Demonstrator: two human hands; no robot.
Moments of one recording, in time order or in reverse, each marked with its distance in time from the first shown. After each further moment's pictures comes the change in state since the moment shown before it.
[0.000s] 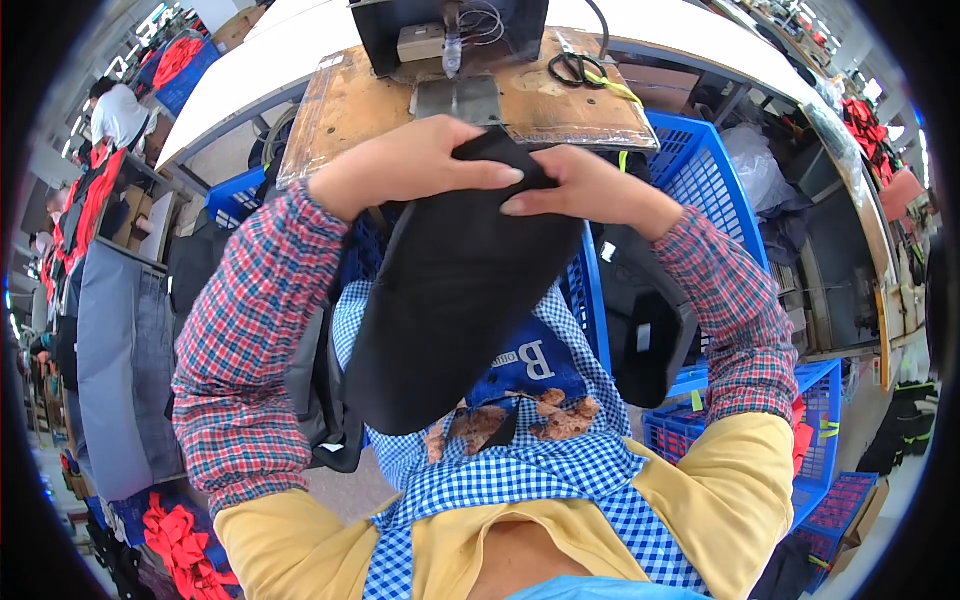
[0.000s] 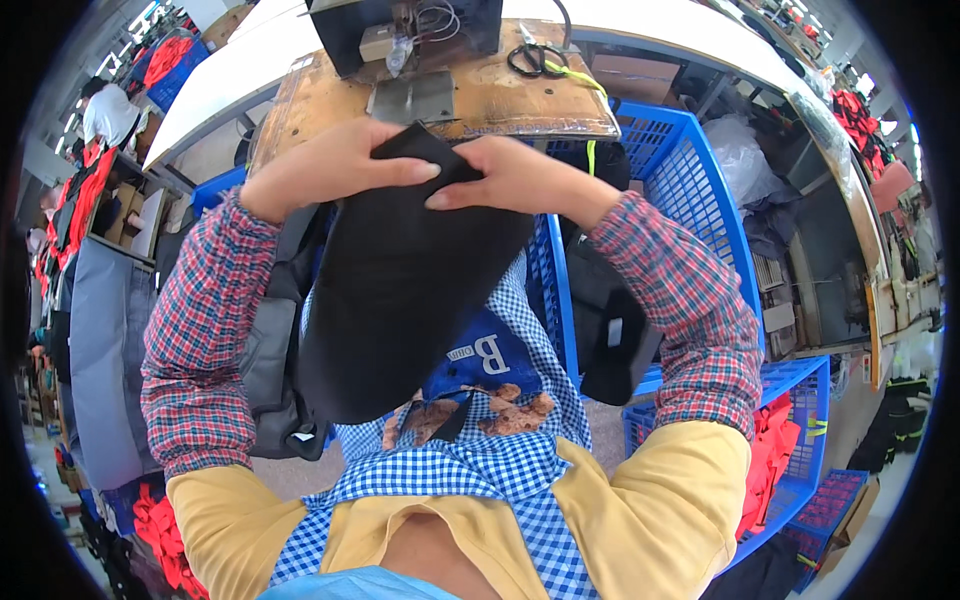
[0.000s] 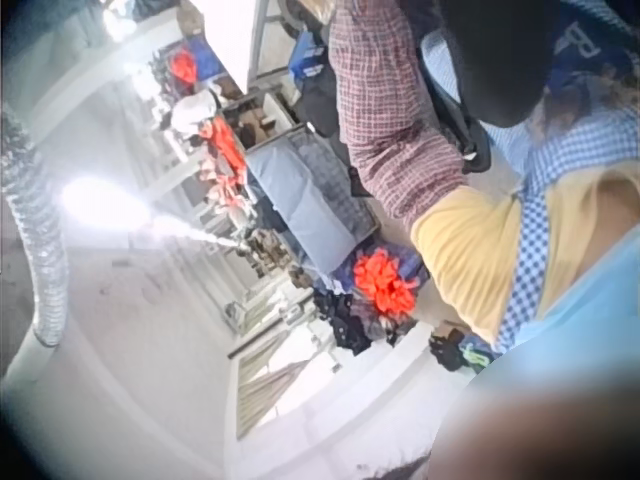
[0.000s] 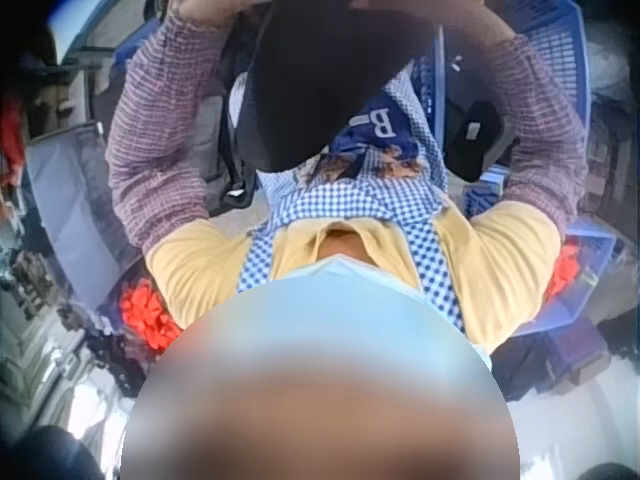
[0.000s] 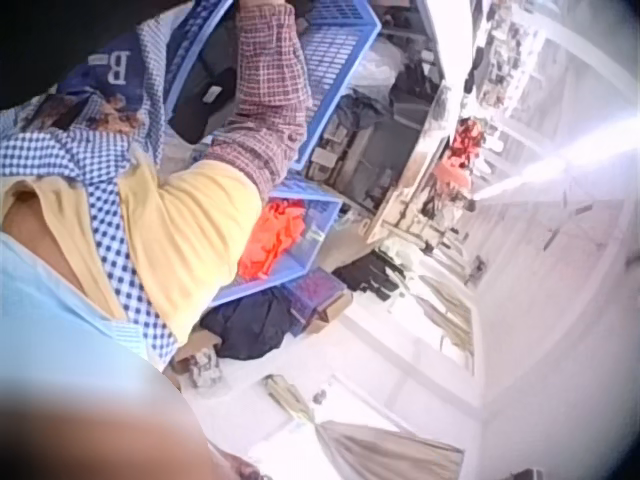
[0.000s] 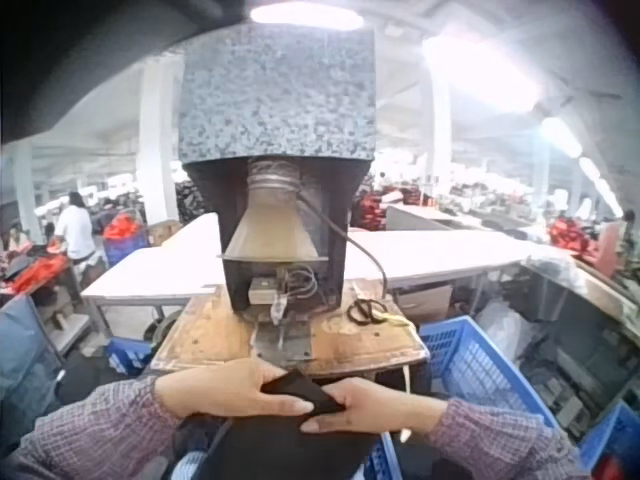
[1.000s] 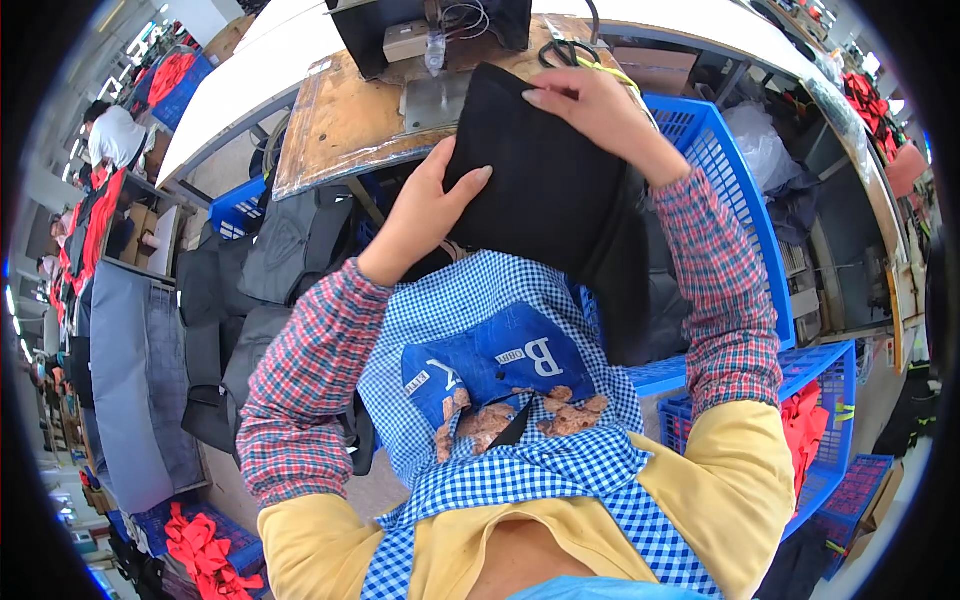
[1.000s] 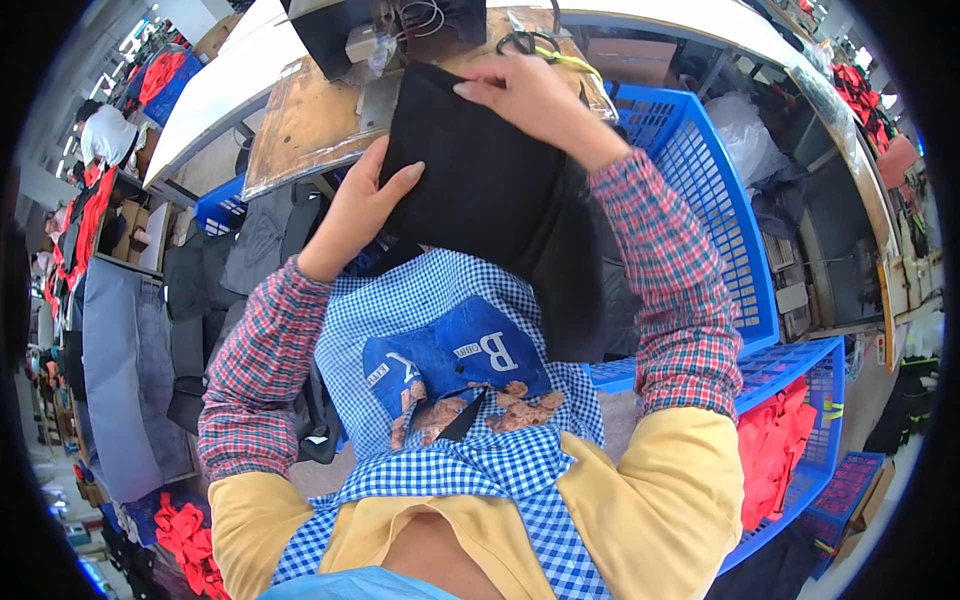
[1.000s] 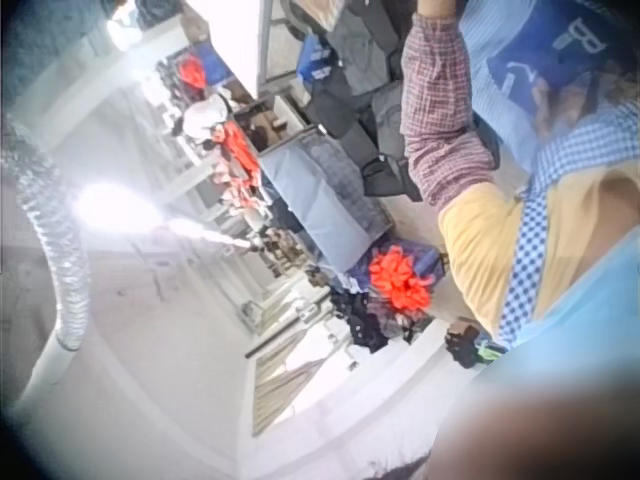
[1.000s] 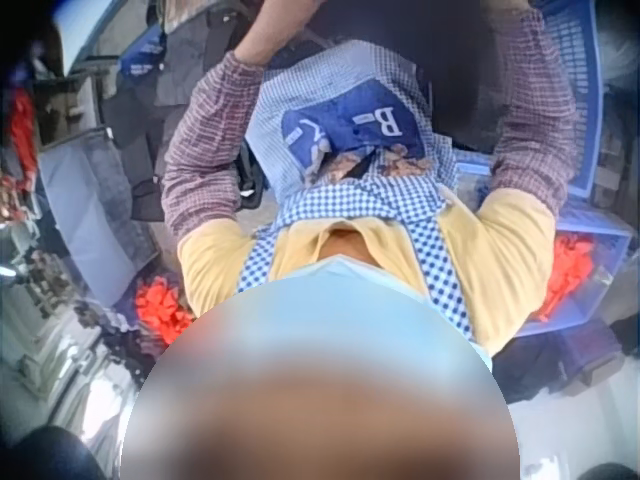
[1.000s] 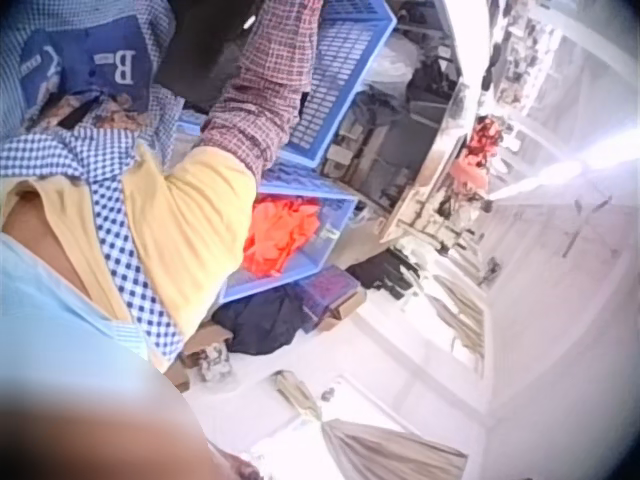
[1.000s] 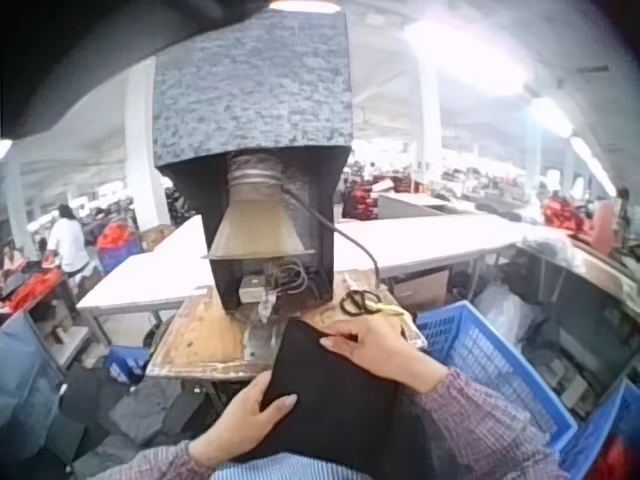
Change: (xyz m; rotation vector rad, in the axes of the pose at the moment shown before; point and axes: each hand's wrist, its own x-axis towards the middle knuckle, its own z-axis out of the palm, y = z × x) left_hand 0.010 -0.062 0.076 -0.196 0.473 0.116; right_hand 0.018 0.039 -0.044 -0.326 0.582 -0.039
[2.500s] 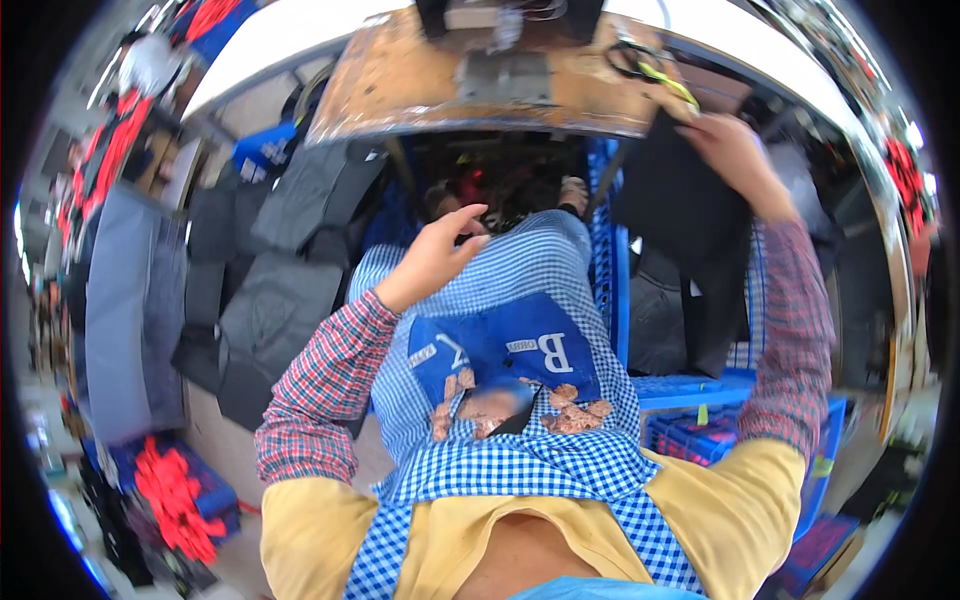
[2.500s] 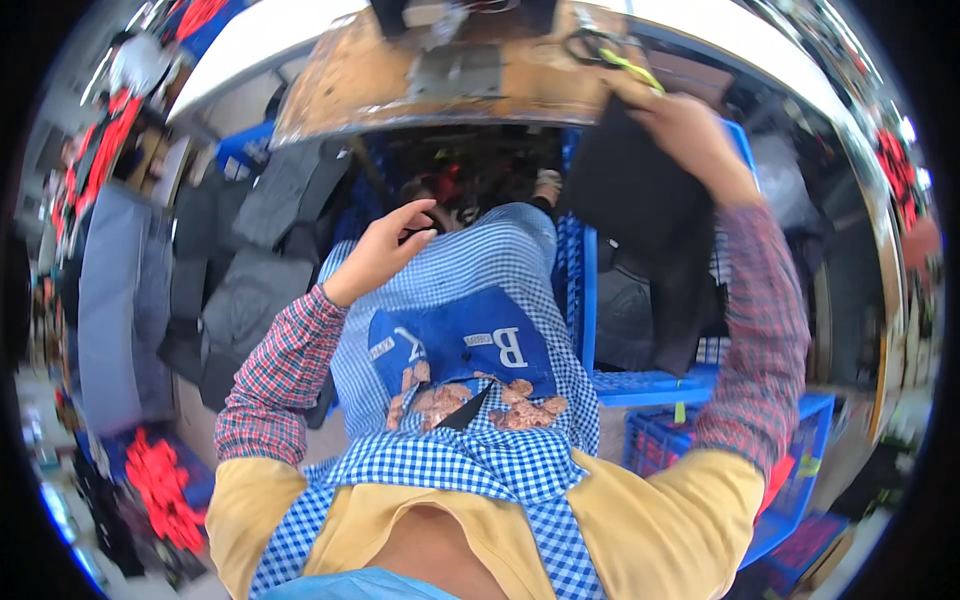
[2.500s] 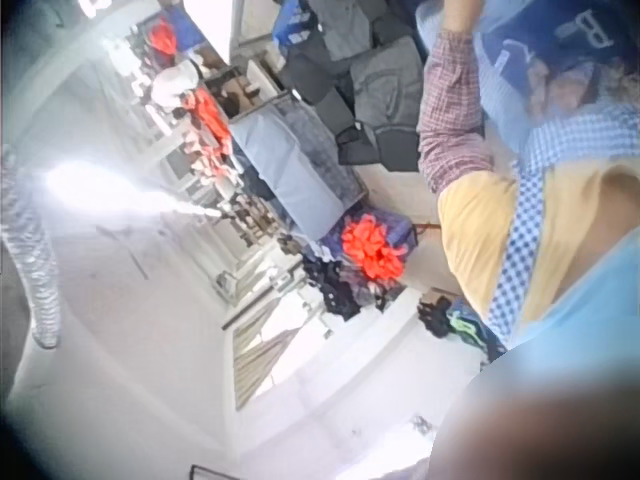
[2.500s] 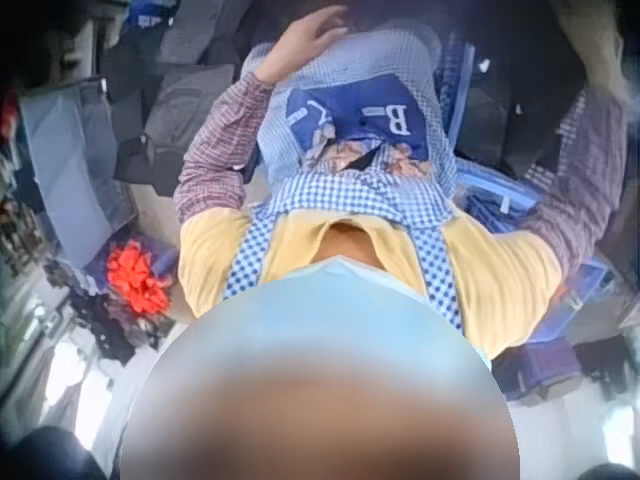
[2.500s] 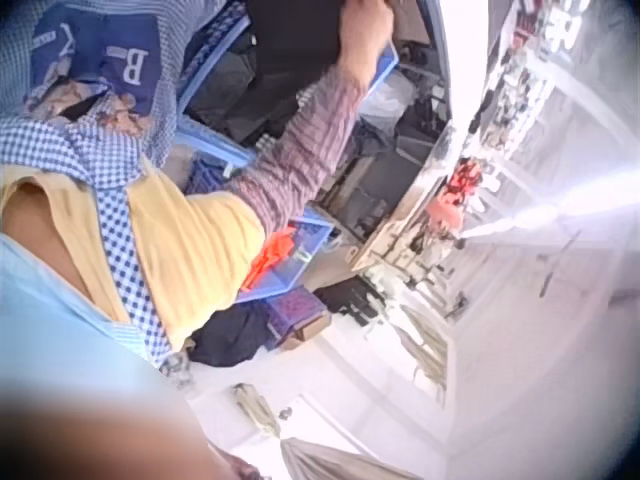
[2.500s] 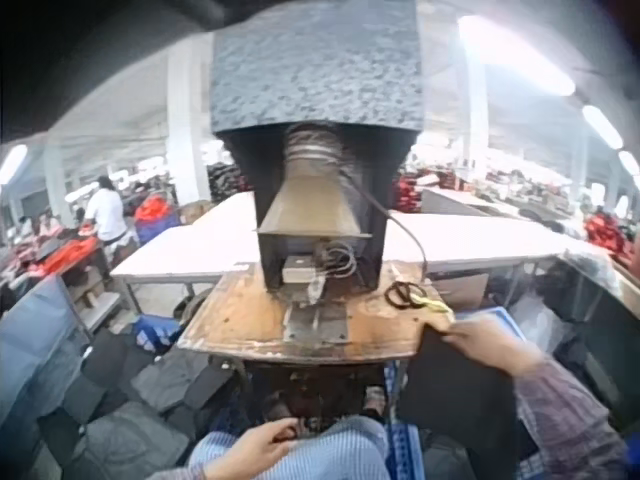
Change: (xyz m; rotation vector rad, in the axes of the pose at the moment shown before) left_hand -0.100 -0.075 -0.001 0.196 0.032 -0.173; right_hand -0.028 0.096 -0.050 -0.578 -0.205 -0.060
